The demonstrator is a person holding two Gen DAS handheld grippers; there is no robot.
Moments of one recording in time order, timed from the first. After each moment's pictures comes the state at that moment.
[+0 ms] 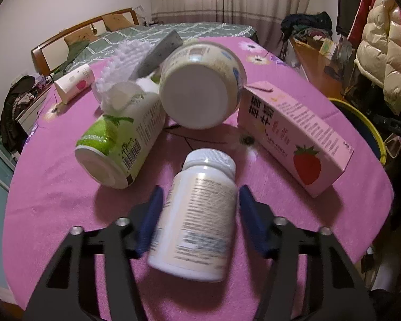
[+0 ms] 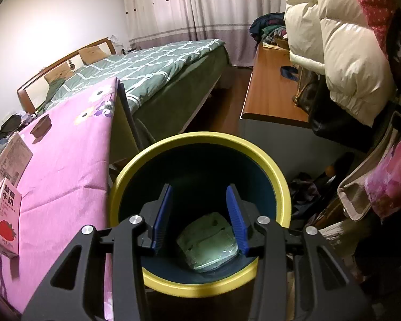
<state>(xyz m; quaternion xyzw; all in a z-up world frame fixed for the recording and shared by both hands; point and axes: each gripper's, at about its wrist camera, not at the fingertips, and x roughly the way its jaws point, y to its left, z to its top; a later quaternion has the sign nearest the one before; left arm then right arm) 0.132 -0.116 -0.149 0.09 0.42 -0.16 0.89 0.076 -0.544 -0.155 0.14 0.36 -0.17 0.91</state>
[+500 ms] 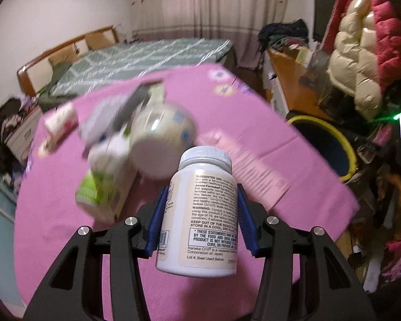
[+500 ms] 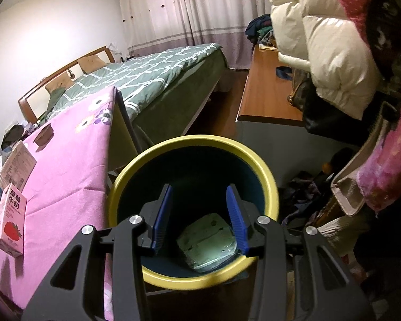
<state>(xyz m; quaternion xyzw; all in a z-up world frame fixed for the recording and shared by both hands) 0.112 -0.151 -0.078 0.10 0.37 -0.22 0.89 0.055 -0.557 -0.150 0.16 0.34 -0.17 0.91</state>
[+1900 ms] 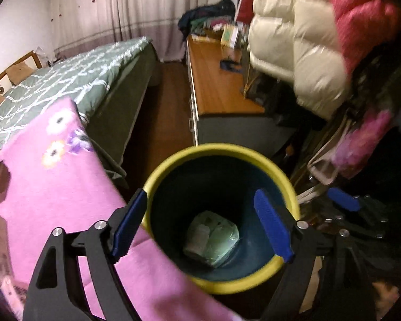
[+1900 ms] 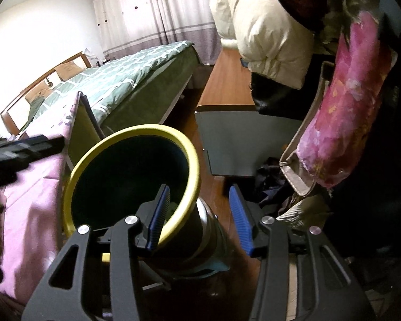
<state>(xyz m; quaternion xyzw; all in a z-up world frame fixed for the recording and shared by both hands) 0.152 -0.449 -0.102 0.16 0.37 -0.38 0.83 0.009 -0.609 -0.173 0.18 0.35 -0.22 0.90</state>
